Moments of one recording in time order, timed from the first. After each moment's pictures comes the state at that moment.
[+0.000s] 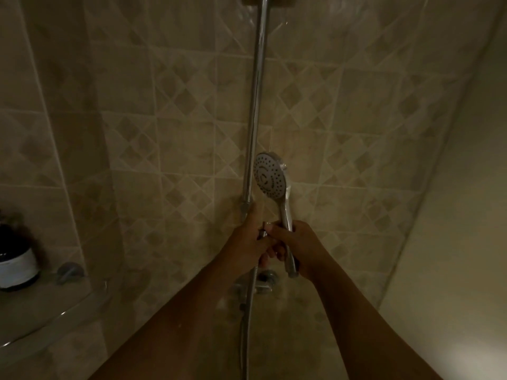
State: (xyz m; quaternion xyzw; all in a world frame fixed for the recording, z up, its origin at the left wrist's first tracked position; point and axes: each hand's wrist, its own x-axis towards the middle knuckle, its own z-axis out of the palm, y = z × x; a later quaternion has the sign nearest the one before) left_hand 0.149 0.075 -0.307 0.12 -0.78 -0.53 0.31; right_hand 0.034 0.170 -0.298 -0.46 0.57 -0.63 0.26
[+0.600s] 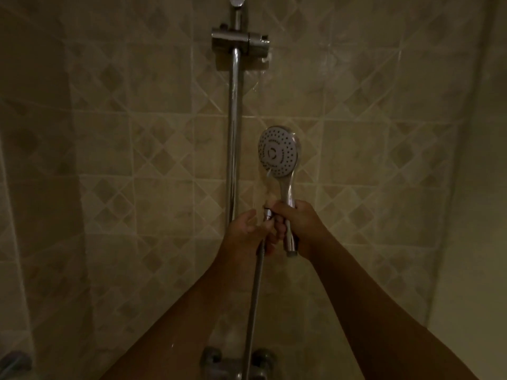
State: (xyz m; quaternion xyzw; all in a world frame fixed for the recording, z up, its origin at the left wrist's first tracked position) left_hand 0.053 0.040 -0.203 0.06 -0.66 -0.62 0.42; right_hand -0.063 0.110 -0.169 -0.46 0.47 -0.71 0.25
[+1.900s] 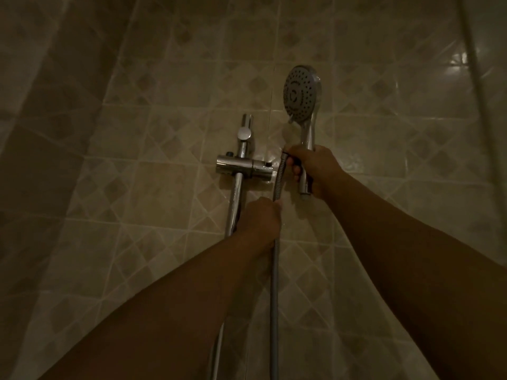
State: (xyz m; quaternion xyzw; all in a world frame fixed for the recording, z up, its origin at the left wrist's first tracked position) left_hand -0.035 -0.024 0.064 0.23 -0.79 -0.20 0.53; right_hand -0.114 0.062 0.161 -0.57 0.40 -0.72 0.02
